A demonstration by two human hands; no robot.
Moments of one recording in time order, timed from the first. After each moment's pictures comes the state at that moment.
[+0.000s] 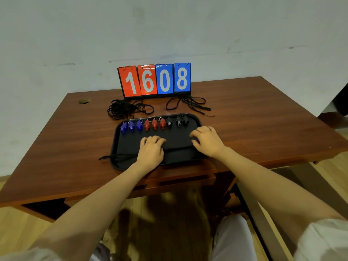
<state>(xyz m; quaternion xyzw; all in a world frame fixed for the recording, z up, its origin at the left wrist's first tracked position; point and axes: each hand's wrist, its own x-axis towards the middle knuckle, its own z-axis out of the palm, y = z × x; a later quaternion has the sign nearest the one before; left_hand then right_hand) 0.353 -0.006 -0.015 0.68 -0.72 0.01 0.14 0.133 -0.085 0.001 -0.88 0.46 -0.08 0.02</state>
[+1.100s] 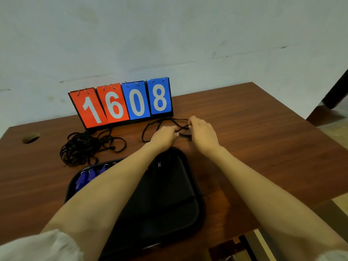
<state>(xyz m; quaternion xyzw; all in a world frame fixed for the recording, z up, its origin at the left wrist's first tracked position) 0.285 -0.269 0.024 0.62 -0.76 -0.16 0.10 0.132 -0.263 0.022 -0.79 0.55 -0.26 0.01</state>
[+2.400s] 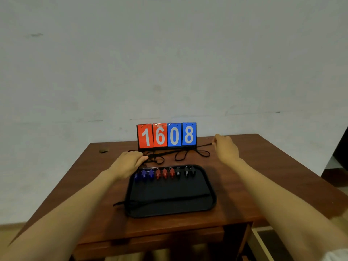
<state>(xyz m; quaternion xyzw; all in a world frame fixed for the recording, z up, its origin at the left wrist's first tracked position) 0.454 0.009 0.136 0.66 -0.74 0.02 0.17 0.133 -0.104 0.149 -0.74 0.61 -0.28 0.02</state>
